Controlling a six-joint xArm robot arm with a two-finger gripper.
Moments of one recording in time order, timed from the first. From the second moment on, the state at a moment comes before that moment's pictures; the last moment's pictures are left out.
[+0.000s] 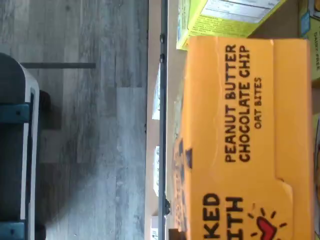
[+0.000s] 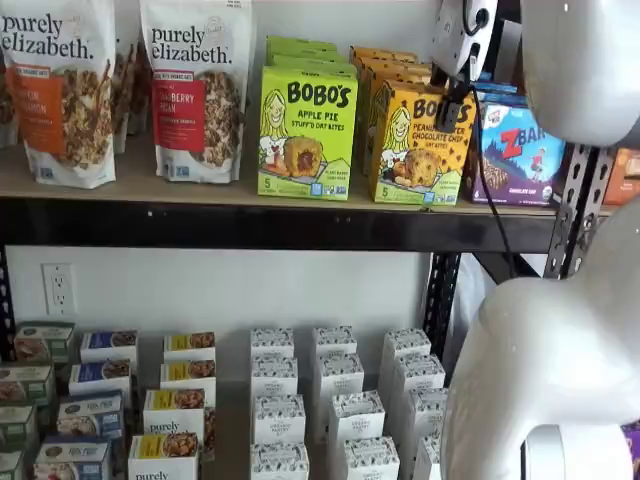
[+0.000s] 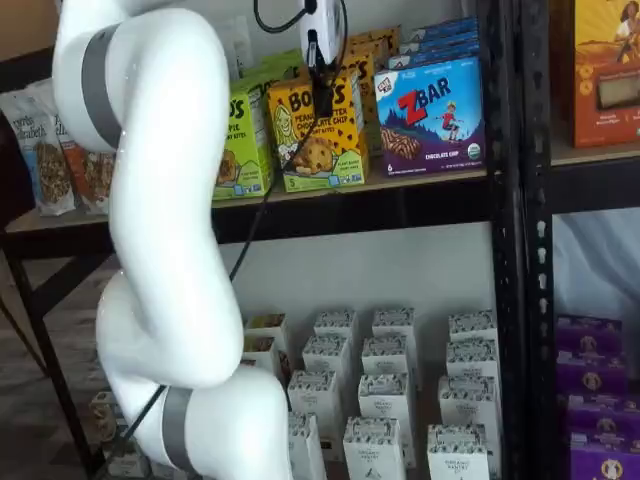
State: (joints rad) arm -0.15 -0.15 -1.59 0.14 1.68 -1.69
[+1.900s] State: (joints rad) arm -0.16 -0.50 -1.33 0.11 1.74 -1.69
